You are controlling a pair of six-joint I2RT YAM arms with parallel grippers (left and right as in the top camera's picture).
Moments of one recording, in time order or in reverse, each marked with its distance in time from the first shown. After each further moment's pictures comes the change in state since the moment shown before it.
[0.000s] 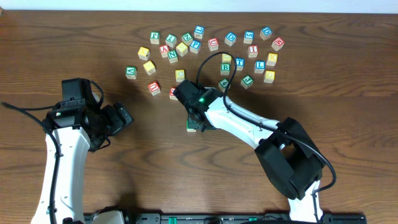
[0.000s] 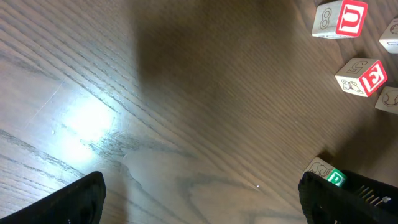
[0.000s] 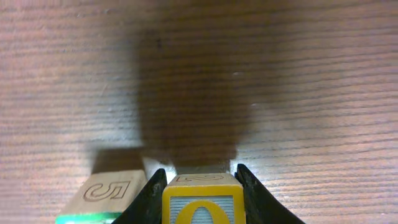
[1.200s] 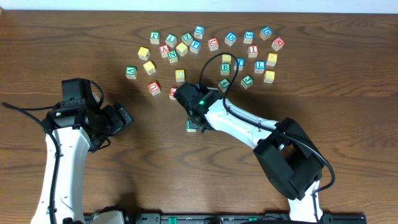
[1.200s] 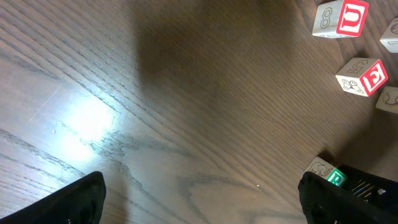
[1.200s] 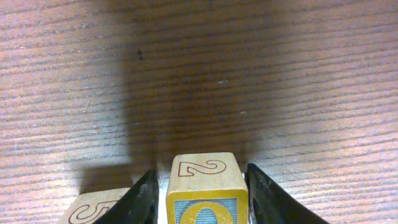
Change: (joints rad) left arm 0.000 0.000 0.000 -0.001 0.000 0.000; right arm 0.006 0.000 -0.032 0.041 0.043 0.051
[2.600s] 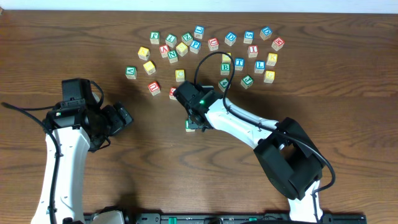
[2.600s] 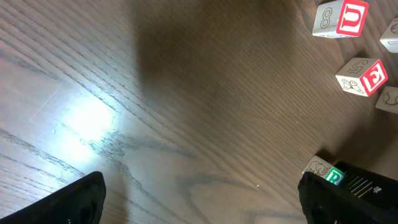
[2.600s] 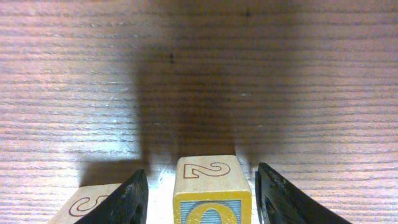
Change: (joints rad) left arm 0.000 0.000 0.000 0.000 0.000 0.000; right arm -0.003 0.000 0.008 0.021 -0.011 -0.139
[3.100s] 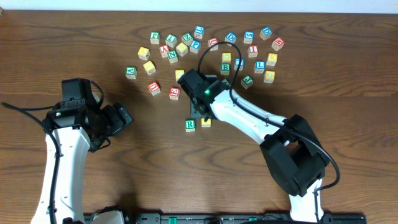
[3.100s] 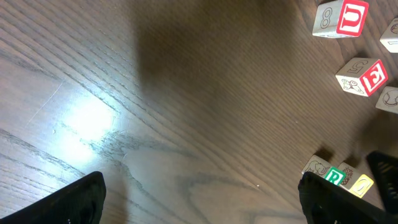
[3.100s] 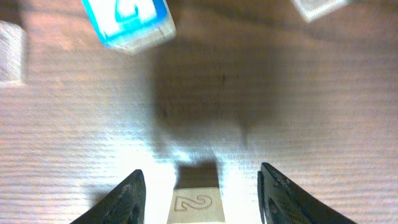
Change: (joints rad) left arm 0.000 0.000 0.000 0.000 0.000 0.000; right arm -0.063 -0.002 0.077 -0.013 0.004 -0.047
